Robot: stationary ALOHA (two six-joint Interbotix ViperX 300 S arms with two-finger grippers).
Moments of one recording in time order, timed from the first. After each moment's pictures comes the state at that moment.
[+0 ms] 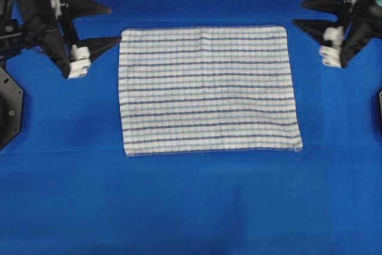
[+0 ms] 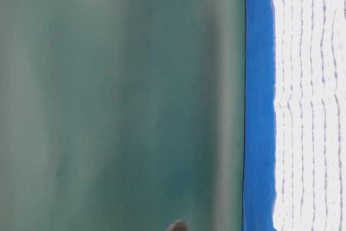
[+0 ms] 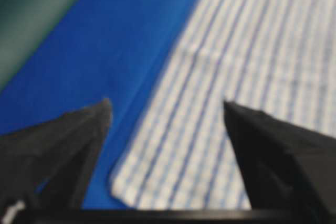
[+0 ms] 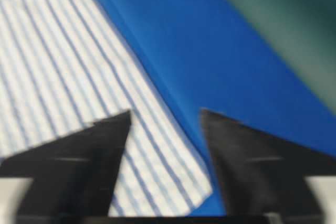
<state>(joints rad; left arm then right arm) 0.40 -0.48 1.15 -0.02 -0.40 0.06 -0.51 -0.52 1.13 0.02 -0.19 0.01</state>
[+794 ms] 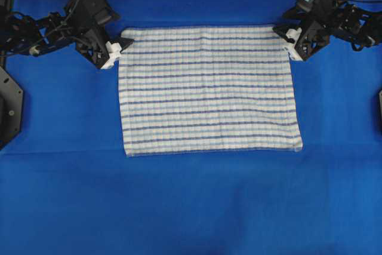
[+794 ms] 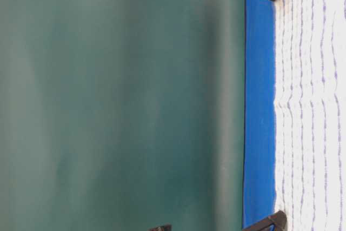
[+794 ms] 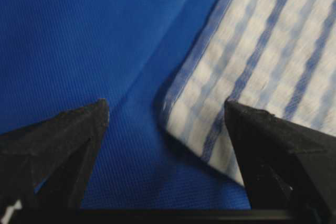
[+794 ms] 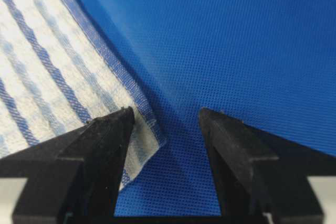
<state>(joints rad) 0.54 0.08 1.08 -0.02 -0.56 0.08 -0.62 0.05 1.04 0.02 -0.36 0.00</state>
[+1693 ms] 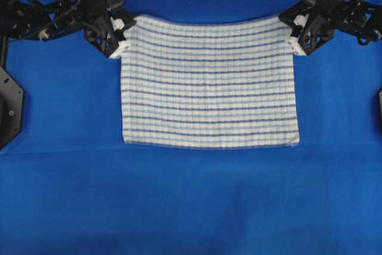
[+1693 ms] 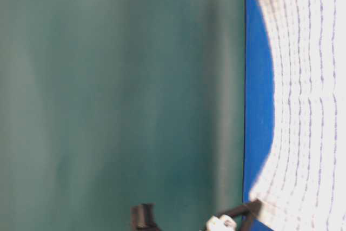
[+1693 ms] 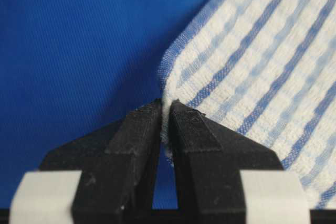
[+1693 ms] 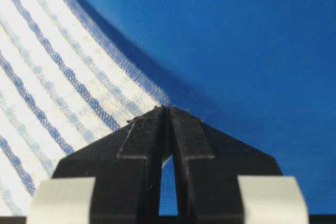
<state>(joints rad) 0.56 -0.01 0.95 -0.02 -0.33 0.08 -0.63 -0.10 1.02 0.02 -0.24 0.00</state>
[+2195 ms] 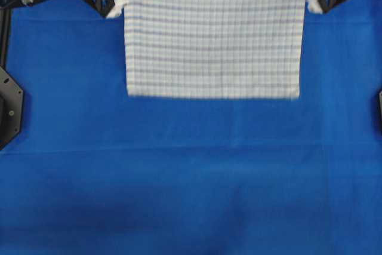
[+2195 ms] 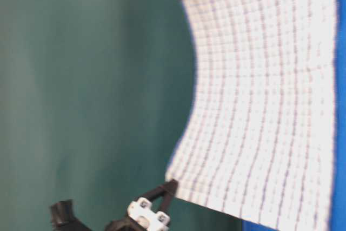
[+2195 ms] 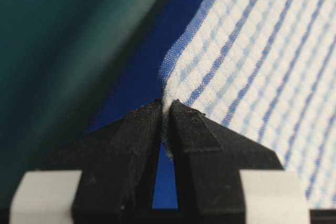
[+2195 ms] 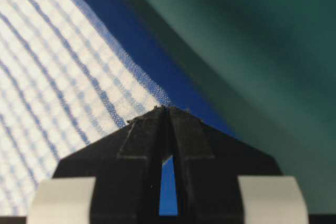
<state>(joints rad) 0.64 -0.21 0.80 -0.02 -0.18 0.21 -0.77 -0.34 0.88 -0.04 -0.01 -0.08</state>
